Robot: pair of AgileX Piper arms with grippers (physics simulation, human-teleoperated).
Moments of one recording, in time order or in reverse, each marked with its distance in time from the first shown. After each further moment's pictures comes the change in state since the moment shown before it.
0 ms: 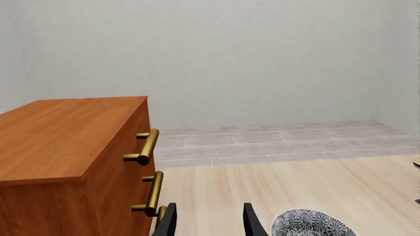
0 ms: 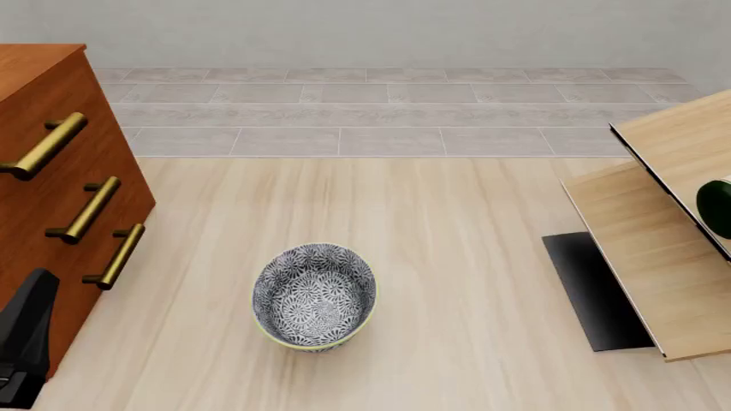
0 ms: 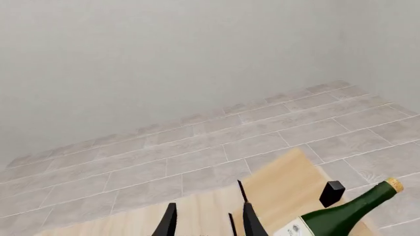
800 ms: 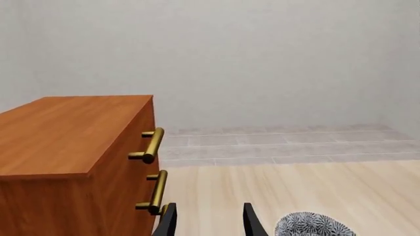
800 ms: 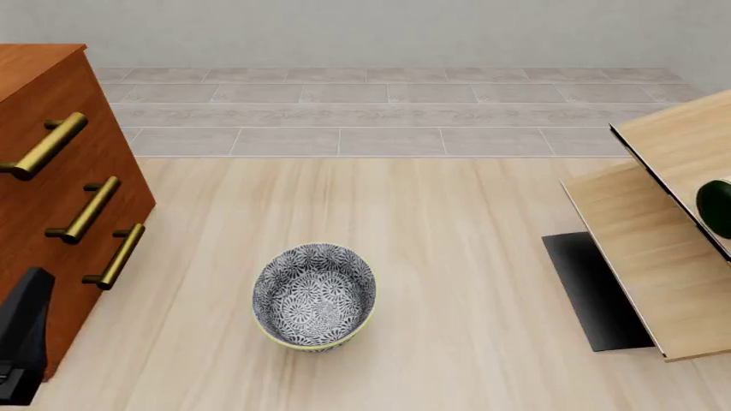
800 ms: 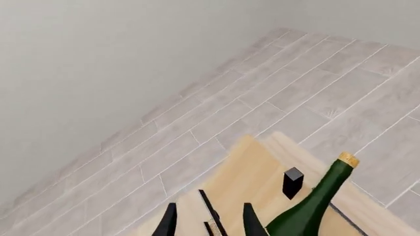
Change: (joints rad) left arm 0.027 0.000 0.004 -0.006 -0.014; right arm -0.249 0.321 -0.183 0.050 0.217
